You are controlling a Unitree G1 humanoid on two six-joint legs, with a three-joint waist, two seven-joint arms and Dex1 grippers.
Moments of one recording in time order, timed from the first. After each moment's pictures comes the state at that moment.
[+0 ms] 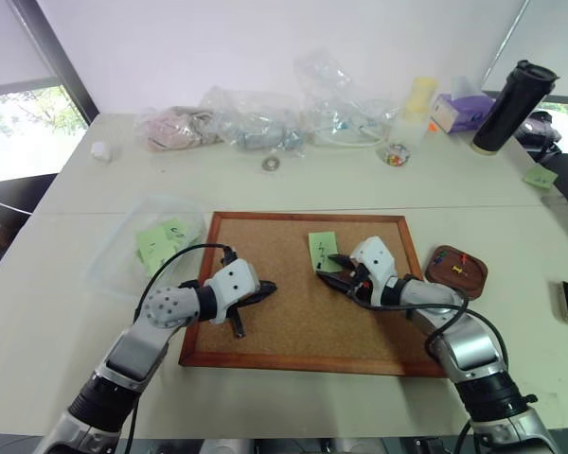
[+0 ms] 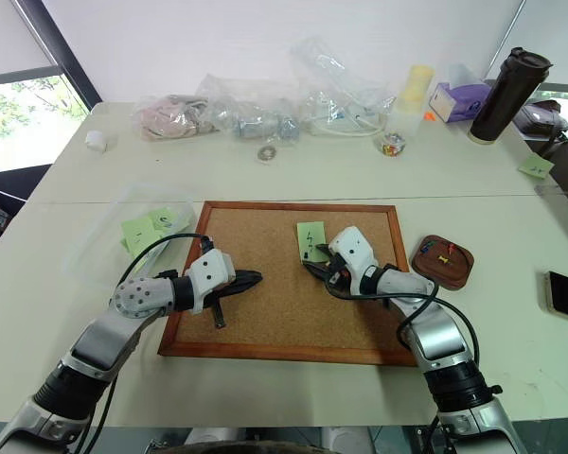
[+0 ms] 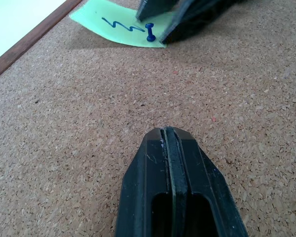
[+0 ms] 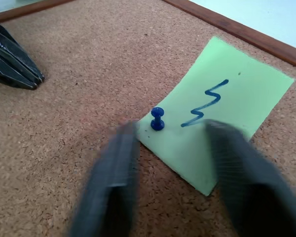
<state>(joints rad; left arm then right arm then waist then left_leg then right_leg) -0.18 0.54 -0.29 -0.20 -0.09 0.23 -0.80 -0.21 -0.47 0.16 -0.11 0.21 0.33 0.69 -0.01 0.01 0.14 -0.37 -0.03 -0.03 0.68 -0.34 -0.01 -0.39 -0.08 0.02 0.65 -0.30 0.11</state>
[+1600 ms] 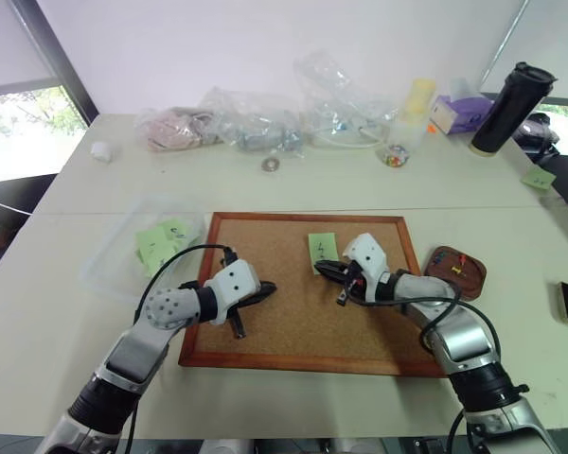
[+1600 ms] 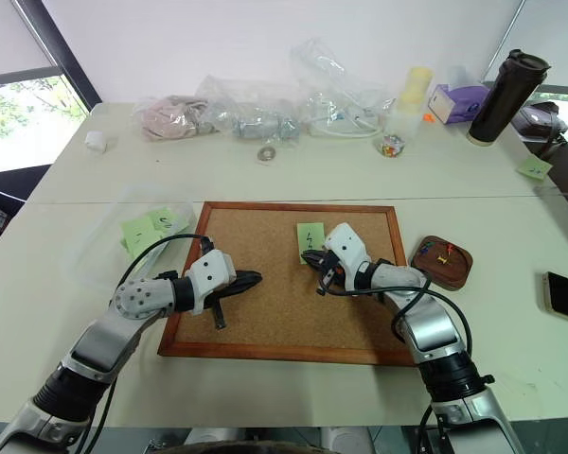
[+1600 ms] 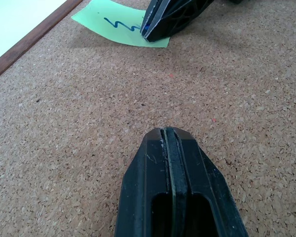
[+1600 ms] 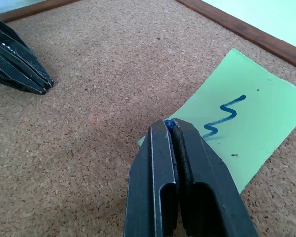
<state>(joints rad) -0.17 0.54 -0.29 -0.21 -0.09 0.25 -0.79 -0.26 -0.45 0.15 -0.11 0.21 0.41 0.73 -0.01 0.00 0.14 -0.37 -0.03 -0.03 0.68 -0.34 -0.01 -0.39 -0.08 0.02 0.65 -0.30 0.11</state>
